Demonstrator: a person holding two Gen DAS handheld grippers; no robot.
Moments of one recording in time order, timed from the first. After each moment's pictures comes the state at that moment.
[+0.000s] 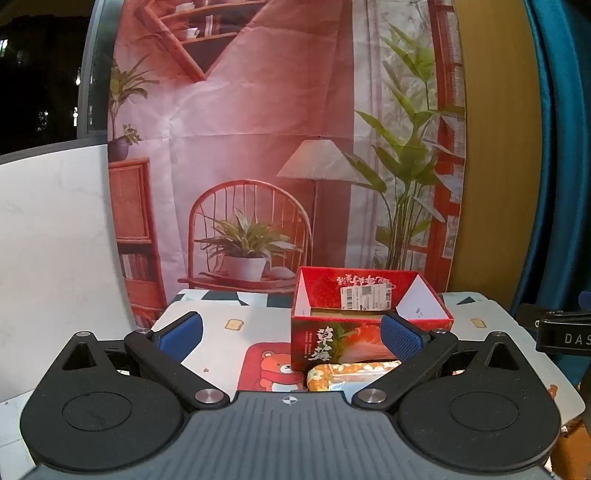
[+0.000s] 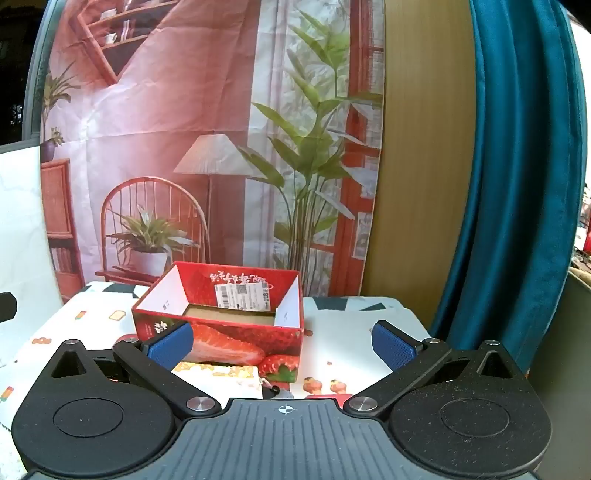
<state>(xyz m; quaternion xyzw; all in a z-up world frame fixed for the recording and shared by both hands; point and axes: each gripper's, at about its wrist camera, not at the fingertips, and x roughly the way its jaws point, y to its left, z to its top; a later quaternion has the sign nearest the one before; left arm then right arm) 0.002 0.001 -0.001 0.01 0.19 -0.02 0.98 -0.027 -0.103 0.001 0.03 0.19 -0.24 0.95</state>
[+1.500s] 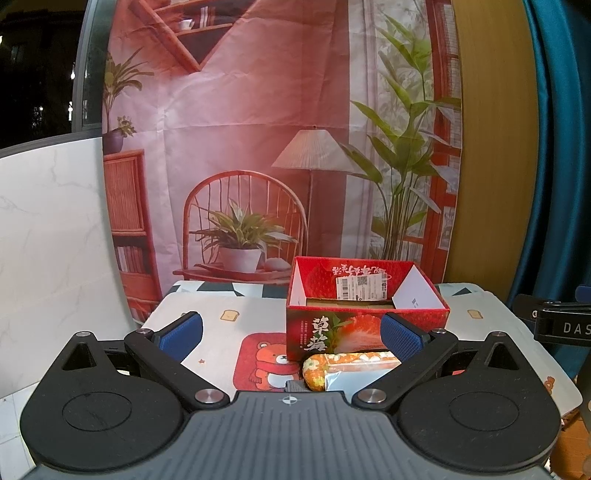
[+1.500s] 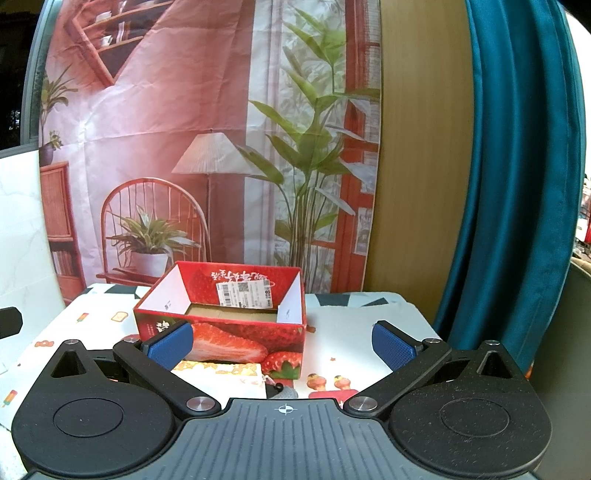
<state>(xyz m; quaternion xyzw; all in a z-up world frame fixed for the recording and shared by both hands) 0.003 0.002 -0.001 0.02 0.19 -0.01 0.98 -0.025 -0.108 -0.004 0.03 0.19 -0.24 0.95</state>
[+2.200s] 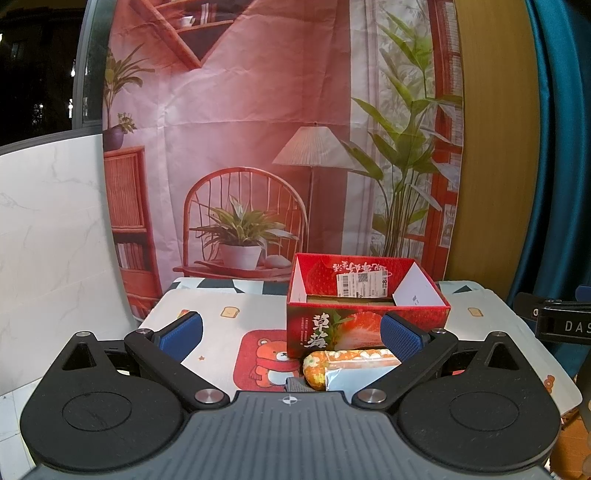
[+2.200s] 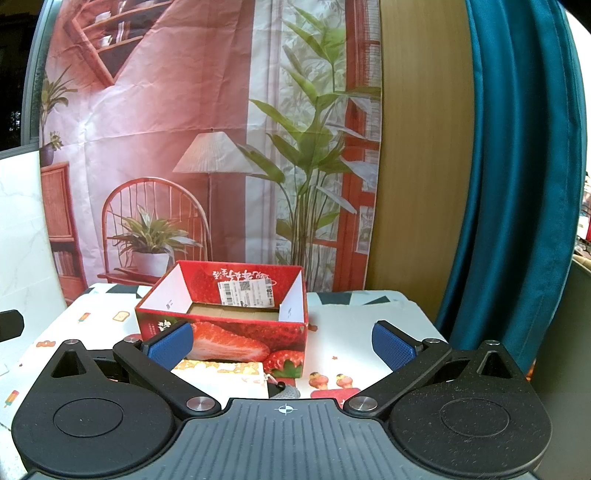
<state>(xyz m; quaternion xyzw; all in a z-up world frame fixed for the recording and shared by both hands) 0.004 0.003 -0.002 0.02 0.20 -0.01 0.98 -0.026 -0.108 -0.003 0.04 0.19 -0.24 0.95</state>
